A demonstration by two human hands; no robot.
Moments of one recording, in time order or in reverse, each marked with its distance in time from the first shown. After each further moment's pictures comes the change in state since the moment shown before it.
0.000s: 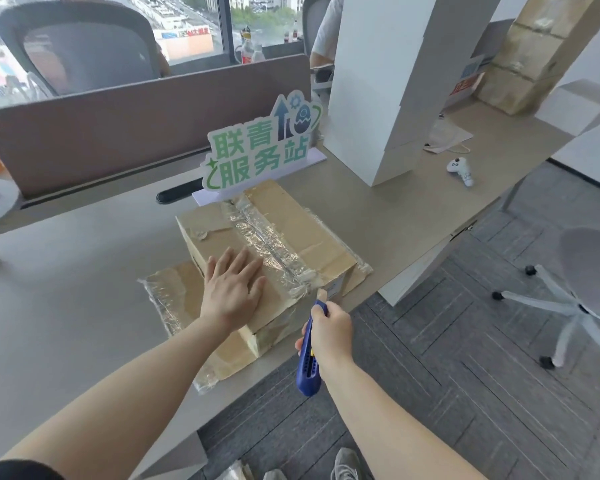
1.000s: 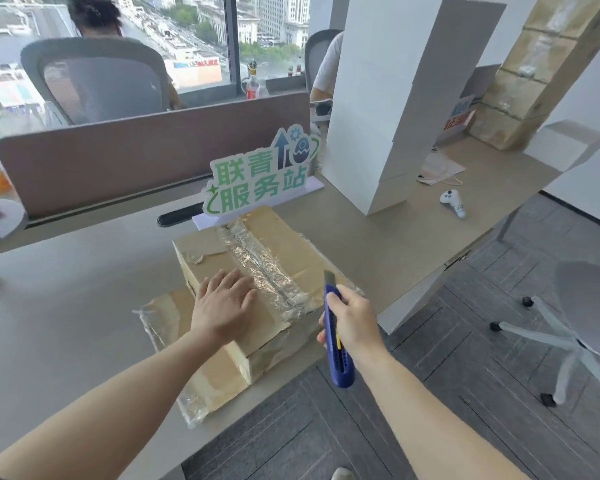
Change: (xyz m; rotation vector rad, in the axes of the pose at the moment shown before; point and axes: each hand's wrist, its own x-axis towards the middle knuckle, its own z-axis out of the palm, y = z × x) left_hand 0.011 0.008 -0.020 -0.030 -0.072 -0.084; right_hand 0.013 -0.067 -0.051 -0.188 -0.155 -0.257
